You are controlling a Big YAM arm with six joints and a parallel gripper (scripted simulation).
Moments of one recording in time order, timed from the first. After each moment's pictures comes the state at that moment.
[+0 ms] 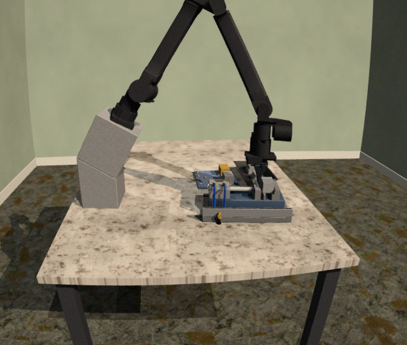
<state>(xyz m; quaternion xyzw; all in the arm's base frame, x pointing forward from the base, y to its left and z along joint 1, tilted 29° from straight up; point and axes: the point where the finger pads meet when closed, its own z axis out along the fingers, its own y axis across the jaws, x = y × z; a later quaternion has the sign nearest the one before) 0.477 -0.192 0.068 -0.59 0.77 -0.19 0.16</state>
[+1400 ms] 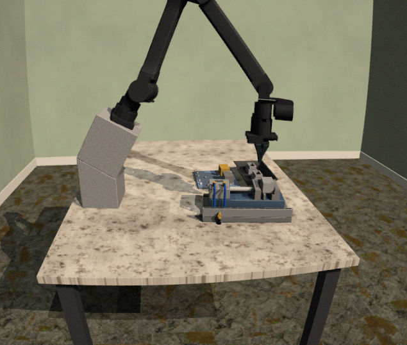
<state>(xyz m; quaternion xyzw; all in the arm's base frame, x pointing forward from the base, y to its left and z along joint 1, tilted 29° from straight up) 0.443 -0.185 0.129 -0.59 0.77 -0.19 0.16</state>
